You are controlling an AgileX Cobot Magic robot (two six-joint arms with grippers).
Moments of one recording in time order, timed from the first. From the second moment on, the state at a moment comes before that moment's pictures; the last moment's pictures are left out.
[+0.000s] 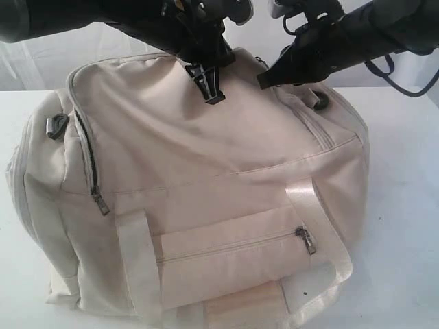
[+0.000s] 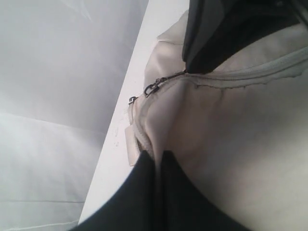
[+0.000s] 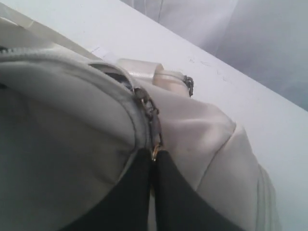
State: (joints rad) left arm -0.64 1.84 -1.70 -0.18 0.49 0.99; right arm 0.41 1.75 -1.39 0.54 0.45 -0.77
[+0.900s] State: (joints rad) left arm -0.64 1.84 -1.70 -0.18 0.49 0.99; right arm 0.41 1.62 -1.39 0.35 0.87 -0.50
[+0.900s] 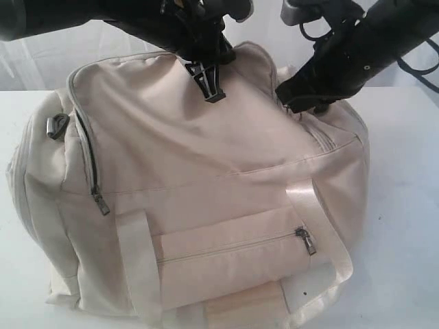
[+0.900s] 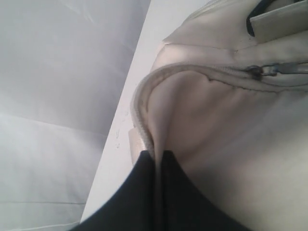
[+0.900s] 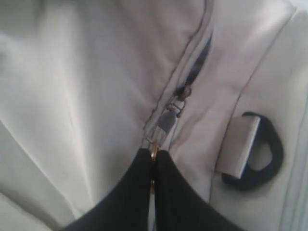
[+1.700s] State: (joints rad) left arm -0.64 1.84 -1.70 -0.18 0.49 0.98; right arm 0.41 1.38 -1.20 0.16 1.12 -0.29
